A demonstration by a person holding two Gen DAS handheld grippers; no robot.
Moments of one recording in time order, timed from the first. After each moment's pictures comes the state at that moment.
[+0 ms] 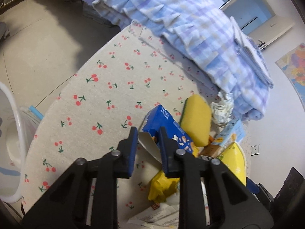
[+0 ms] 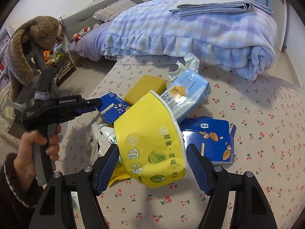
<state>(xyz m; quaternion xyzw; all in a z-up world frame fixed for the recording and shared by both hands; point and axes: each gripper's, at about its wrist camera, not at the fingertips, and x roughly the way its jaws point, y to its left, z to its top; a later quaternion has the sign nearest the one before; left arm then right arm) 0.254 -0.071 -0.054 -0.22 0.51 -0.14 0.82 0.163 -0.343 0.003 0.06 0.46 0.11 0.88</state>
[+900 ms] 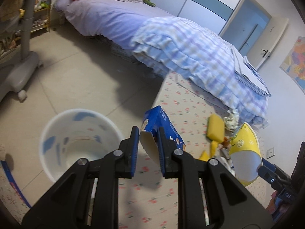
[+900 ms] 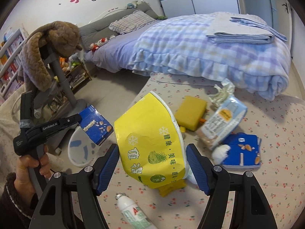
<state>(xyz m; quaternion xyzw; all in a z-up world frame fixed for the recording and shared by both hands) 0.184 0.054 0.020 -0.17 0.42 -0.06 0.89 0.143 -0.256 0.050 0.07 0.42 0.15 0.89</state>
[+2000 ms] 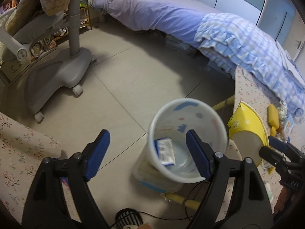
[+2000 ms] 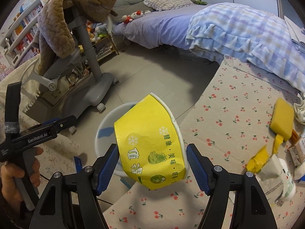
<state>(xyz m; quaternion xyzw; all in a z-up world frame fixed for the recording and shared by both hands) 0.149 0.180 0.003 -0.08 0.47 0.08 0.87 0.179 -0.062 -0.005 0.02 0.46 0.24 0.86</state>
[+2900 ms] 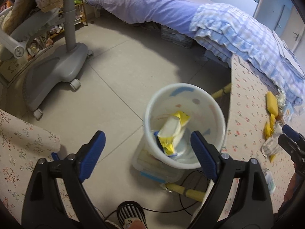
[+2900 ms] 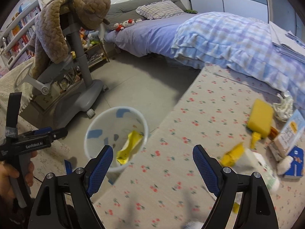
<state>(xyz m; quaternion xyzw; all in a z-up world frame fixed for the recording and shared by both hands) 0.138 0.165 -0.001 -0.07 0.49 0.06 0.86 0.156 -0.104 0.010 0.00 0.43 0.20 0.88</state>
